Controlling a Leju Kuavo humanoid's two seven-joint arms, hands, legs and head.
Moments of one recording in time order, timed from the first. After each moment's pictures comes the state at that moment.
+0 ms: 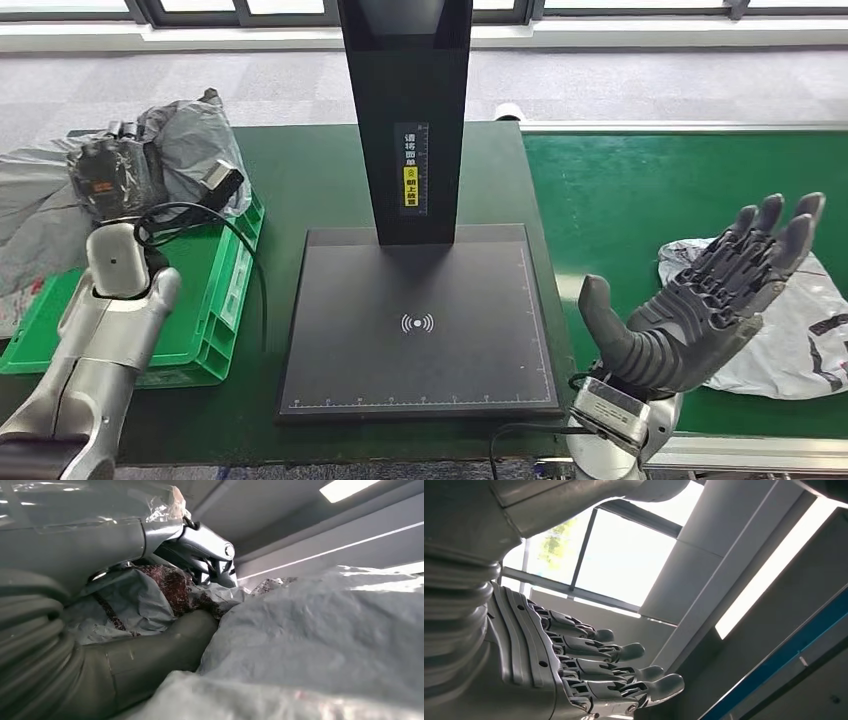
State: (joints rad) left arm -0.66 0.01 -0.04 -0.98 -1.55 0.70 0.29; right arm -0.05 0.32 0.13 -1.71 0.65 -0.70 -0.70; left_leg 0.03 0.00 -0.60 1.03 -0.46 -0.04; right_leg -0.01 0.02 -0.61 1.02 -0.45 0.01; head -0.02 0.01
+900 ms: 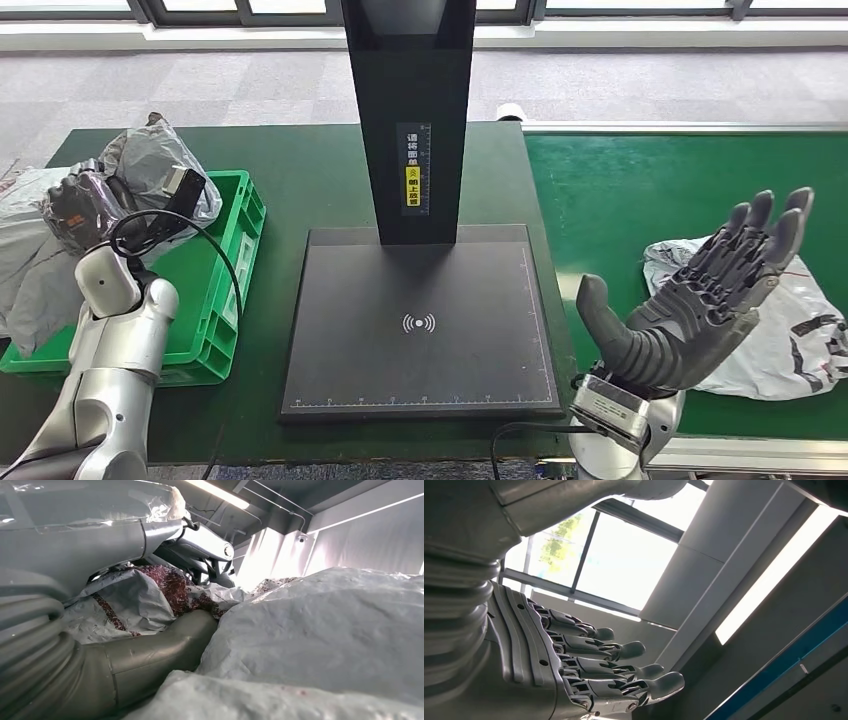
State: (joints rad) left arm -0.63 -0.08 0.25 -0.91 -1.57 0.70 0.30; right arm -0.05 0.32 0.11 -1.71 0.66 -0.70 -0.70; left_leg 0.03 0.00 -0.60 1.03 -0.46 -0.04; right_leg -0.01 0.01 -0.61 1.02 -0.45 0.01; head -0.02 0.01
